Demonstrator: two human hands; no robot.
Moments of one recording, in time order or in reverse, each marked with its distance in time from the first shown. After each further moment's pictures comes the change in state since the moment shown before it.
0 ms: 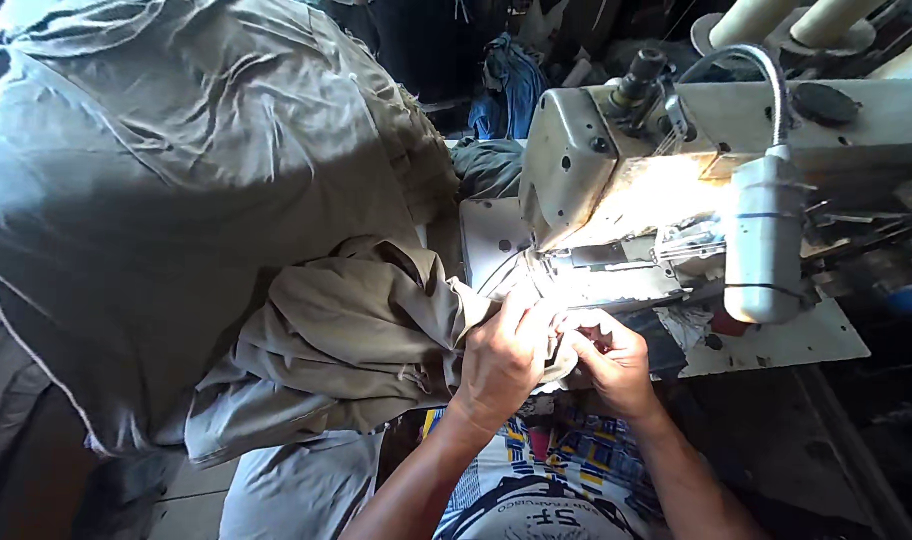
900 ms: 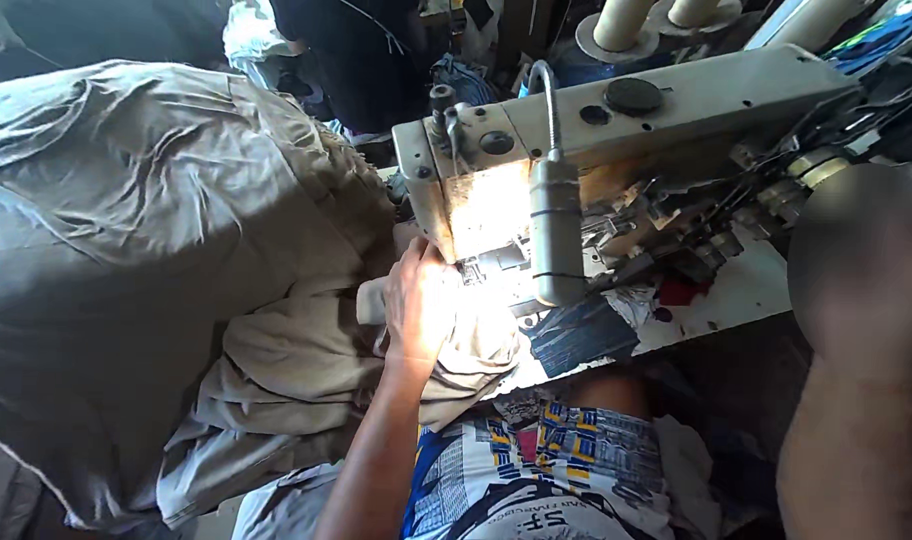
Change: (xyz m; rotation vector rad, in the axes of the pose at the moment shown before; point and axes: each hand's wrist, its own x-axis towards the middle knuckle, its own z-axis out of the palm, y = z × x) left_hand 0.080 -0.021 0.003 0.332 -0.190 -0.132; right_hand 0.014 -0.093 -0.253 -0.231 0.717 -0.100
